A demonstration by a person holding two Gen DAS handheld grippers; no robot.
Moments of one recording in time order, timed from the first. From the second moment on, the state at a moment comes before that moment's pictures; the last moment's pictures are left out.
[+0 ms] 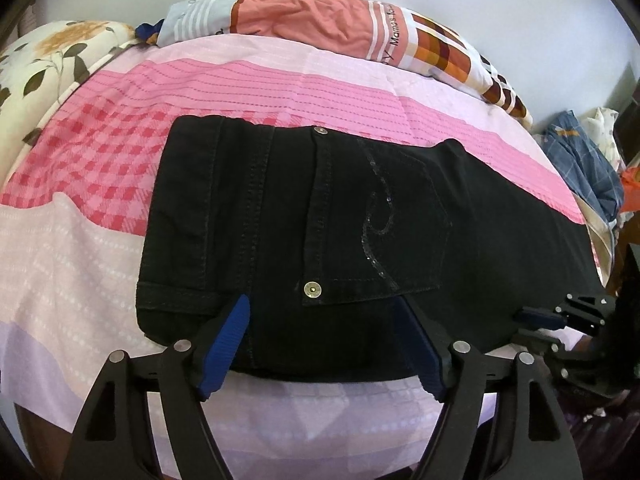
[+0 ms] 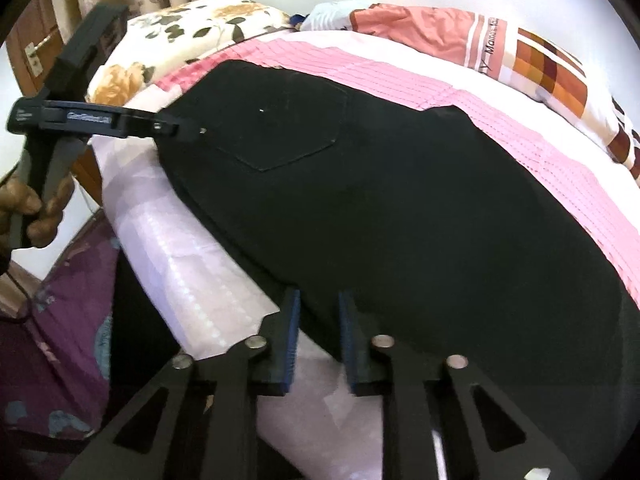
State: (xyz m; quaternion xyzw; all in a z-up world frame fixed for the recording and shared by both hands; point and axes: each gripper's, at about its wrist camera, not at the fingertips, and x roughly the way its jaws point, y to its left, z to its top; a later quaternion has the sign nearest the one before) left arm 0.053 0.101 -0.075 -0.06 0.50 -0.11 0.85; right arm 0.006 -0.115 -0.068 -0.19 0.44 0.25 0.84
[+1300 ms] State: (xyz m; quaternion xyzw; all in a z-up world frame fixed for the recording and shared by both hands) left arm 0.068 0.050 -0.056 -0.07 0.48 -0.17 0.86; right arm 0.026 -0.264 -0.032 -0.05 0.44 0.07 0.89
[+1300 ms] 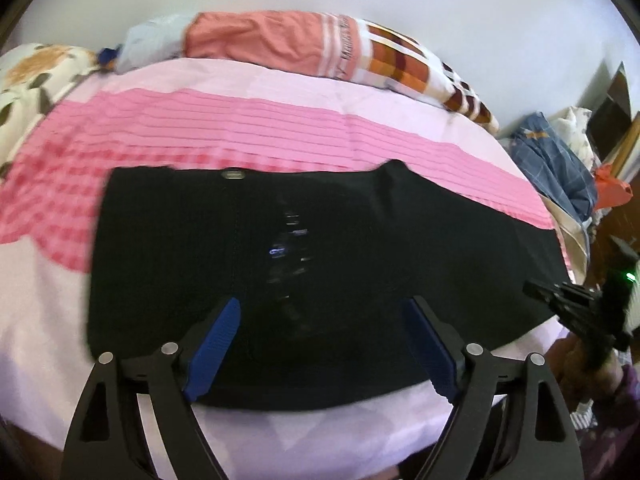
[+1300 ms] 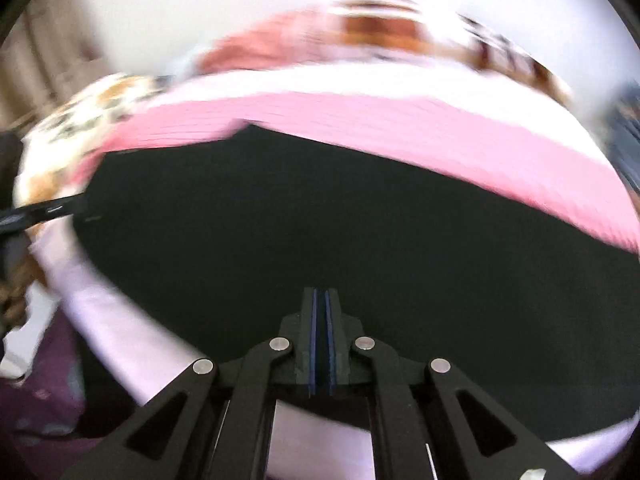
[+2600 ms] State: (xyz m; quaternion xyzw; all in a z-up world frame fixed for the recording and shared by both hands) left arm 0.071 -0.082 -0.064 0.02 0.52 -0.22 0.83; right arm -0.110 -0.605 -0.055 0.50 0.24 -0.06 0.83
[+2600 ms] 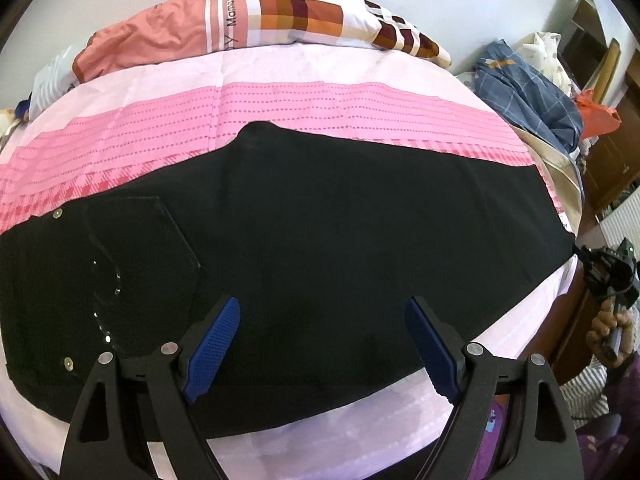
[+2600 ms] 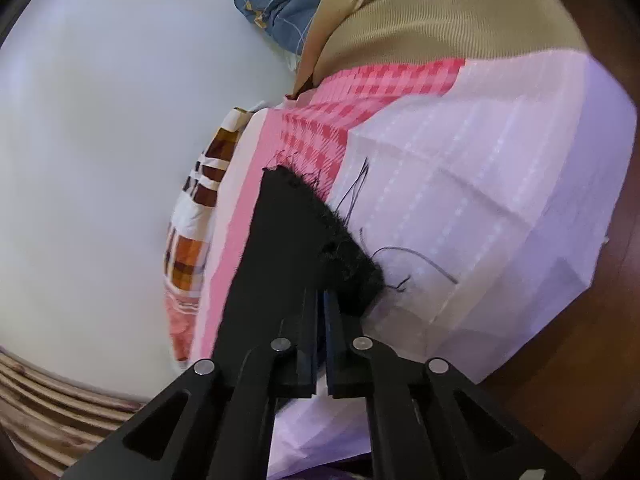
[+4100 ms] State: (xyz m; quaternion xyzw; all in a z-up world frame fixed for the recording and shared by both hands) left arm 0.066 -0.095 -0.072 0.01 0.54 -0.23 0.81; right arm -0.133 -0.621 -0.078 0.60 0.19 -0.06 0.78
